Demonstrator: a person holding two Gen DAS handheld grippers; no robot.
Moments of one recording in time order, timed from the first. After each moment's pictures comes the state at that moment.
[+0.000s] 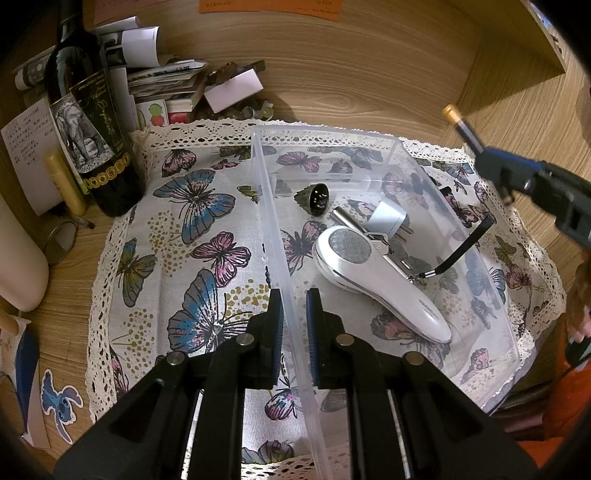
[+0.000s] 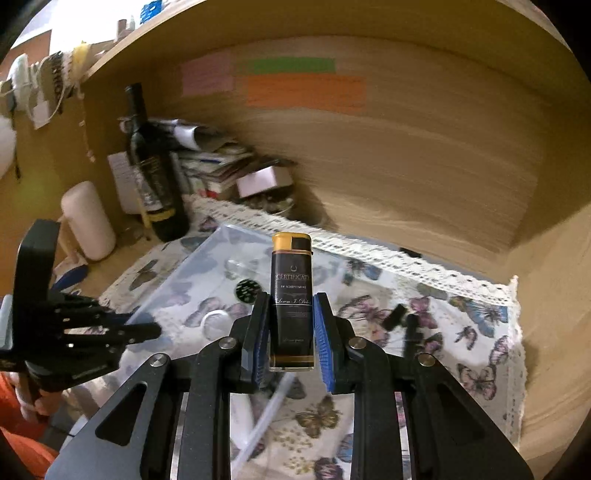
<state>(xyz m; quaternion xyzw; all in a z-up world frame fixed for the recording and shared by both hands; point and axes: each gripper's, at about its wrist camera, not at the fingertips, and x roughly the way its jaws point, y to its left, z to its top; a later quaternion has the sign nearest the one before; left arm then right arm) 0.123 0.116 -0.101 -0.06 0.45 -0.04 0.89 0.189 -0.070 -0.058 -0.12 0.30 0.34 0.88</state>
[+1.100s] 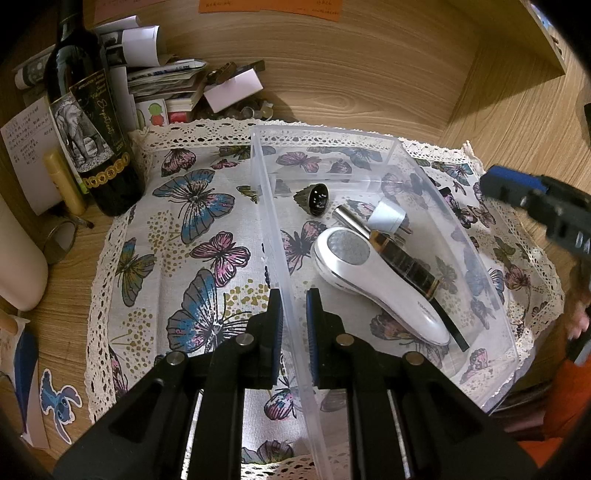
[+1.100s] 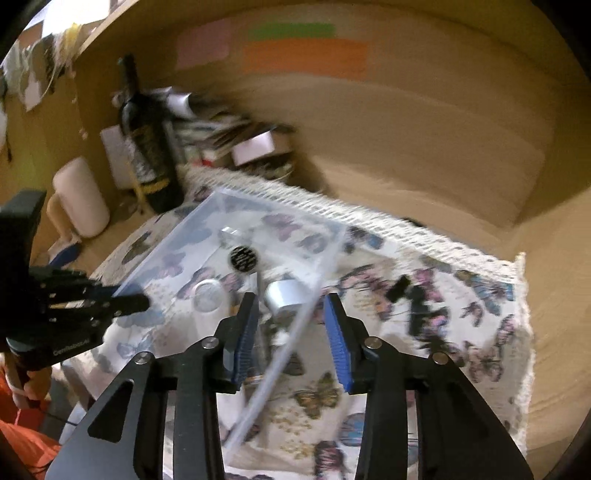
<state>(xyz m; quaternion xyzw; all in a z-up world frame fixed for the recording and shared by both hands) 0.124 0.116 -0.100 -0.06 0.45 -0.04 0.89 0.200 -0.088 -0.071 -0.12 0.33 0.31 0.88</state>
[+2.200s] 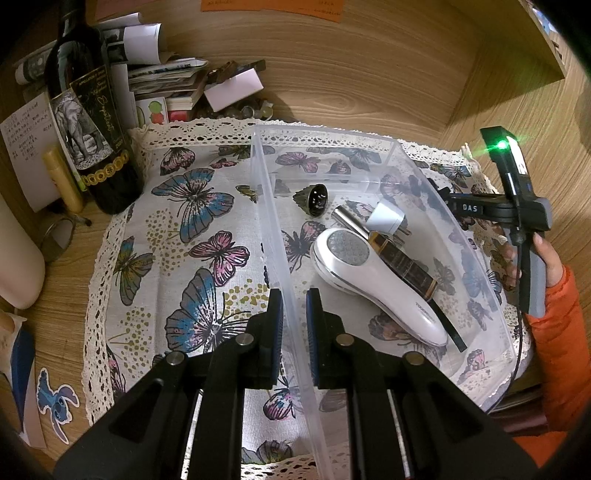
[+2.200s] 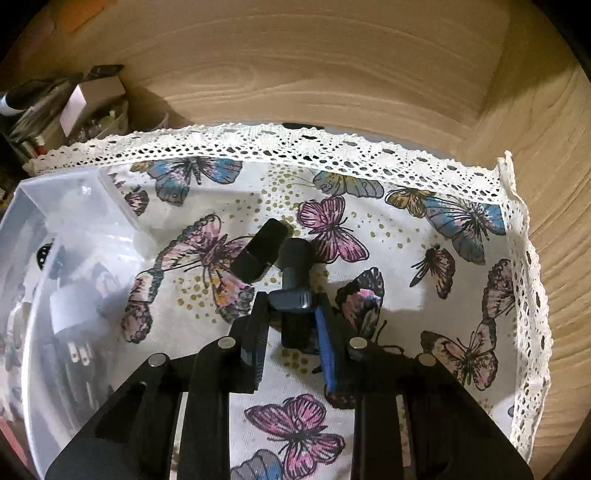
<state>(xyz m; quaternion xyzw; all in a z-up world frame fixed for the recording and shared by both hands) 0.123 0.115 -0.101 -0.07 0.44 -0.04 0.89 0.323 -0.124 -0.160 -0.09 0.46 0.18 0.87</state>
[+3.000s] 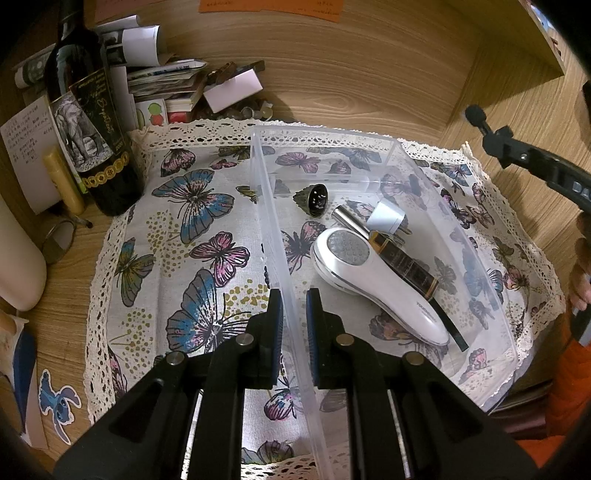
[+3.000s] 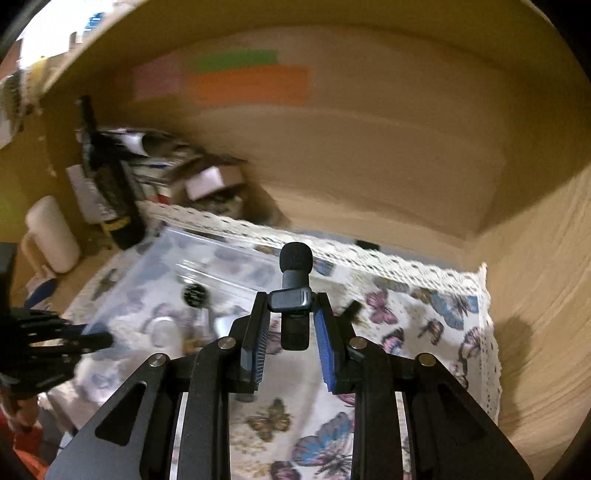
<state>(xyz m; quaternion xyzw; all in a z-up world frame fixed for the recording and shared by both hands) 0.123 0.114 -0.101 -0.07 0.44 -0.04 0.89 0.213 -0.093 -0.047 -0.11 0.30 0.29 0.90</state>
